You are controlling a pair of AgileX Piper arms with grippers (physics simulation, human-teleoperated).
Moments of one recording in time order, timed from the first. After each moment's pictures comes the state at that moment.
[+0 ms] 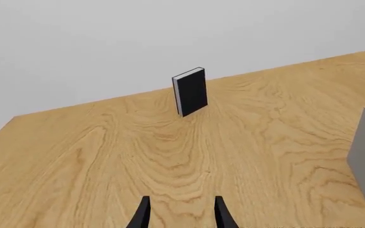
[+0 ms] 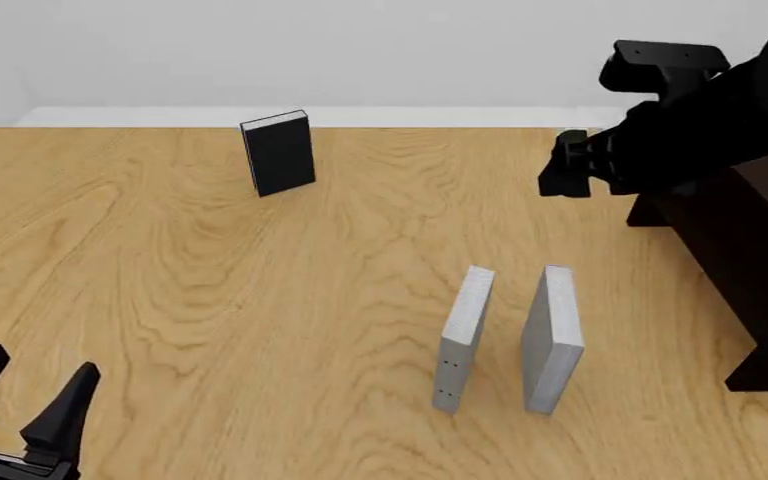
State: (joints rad) left arm -0.14 0.02 0.00 0.10 0.14; right arm 0.31 1.32 -1.26 0.89 0.17
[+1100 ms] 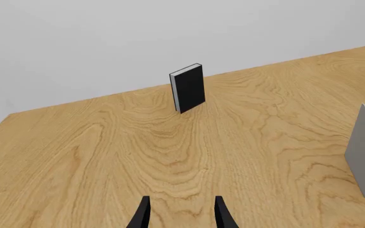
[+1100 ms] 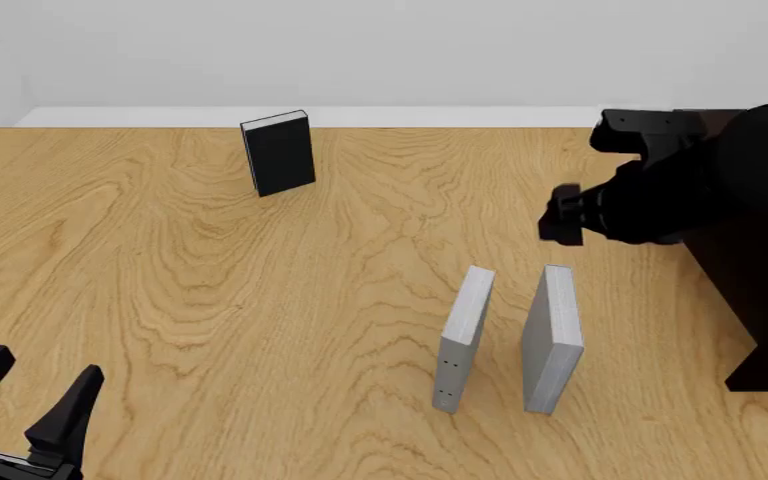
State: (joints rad) left arm -0.14 0.03 0.00 0.10 0.14; right arm 0.27 1.33 -1.07 0.73 0.18
